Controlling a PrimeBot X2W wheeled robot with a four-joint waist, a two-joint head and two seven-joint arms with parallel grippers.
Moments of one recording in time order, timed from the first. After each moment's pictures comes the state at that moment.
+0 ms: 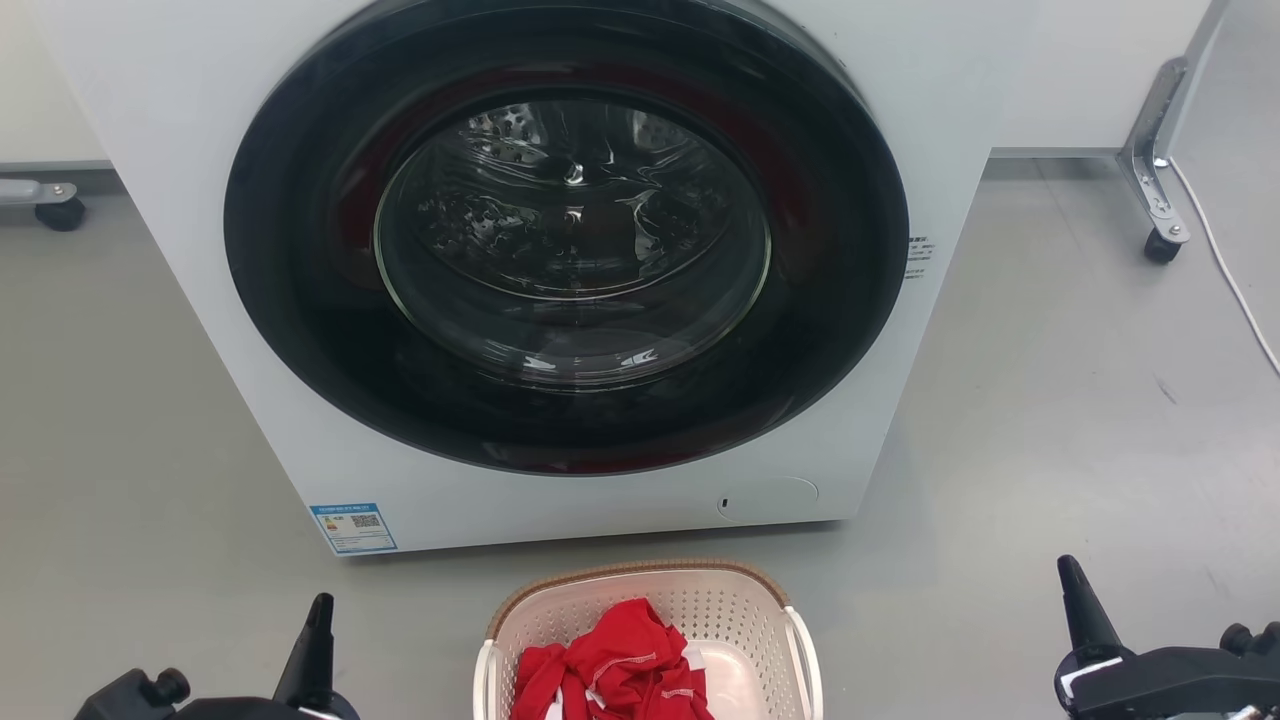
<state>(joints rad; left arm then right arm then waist) 0.02 0.09 -0.03 0.20 -1.08 -0.02 0.03 -0.04 -0.13 0.06 0.22 1.09 0.02 0.02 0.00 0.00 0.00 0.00</state>
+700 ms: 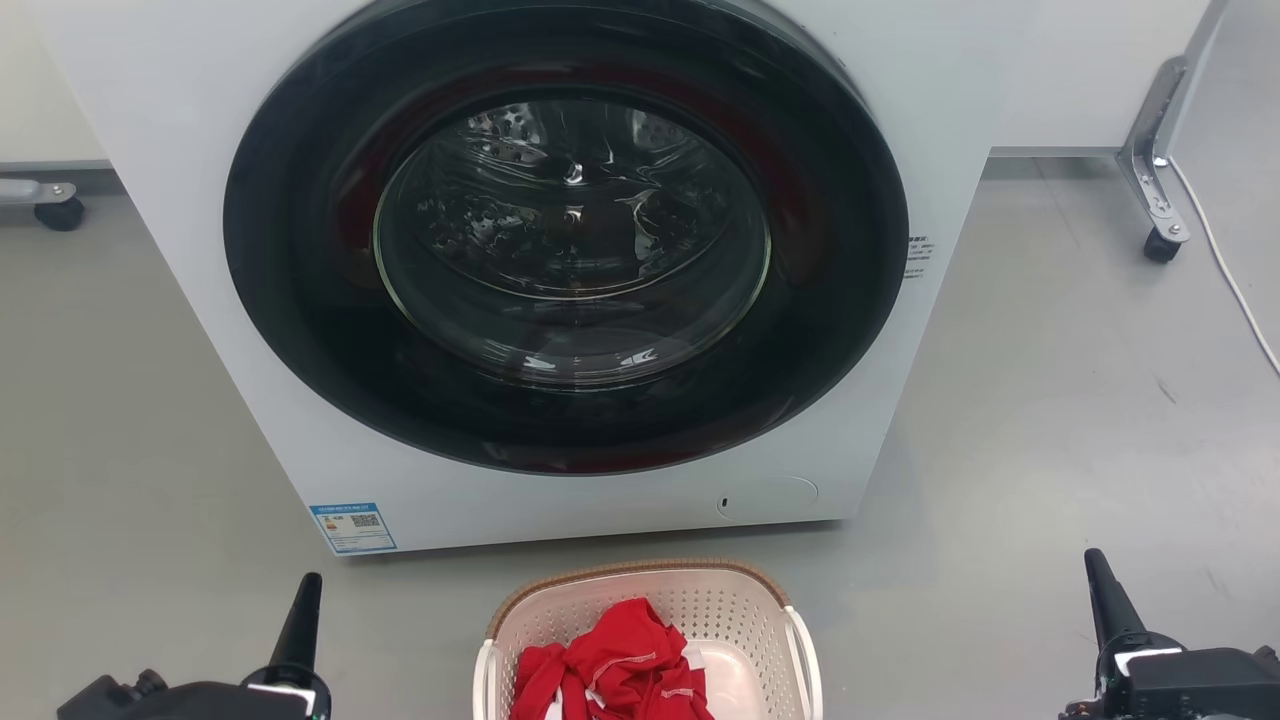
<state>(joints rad) -0.02 0.07 0.03 0.25 -1.35 -0.07 0.07 -0.06 -0.08 -0.04 0.26 1.36 0.07 0.06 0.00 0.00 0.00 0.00</state>
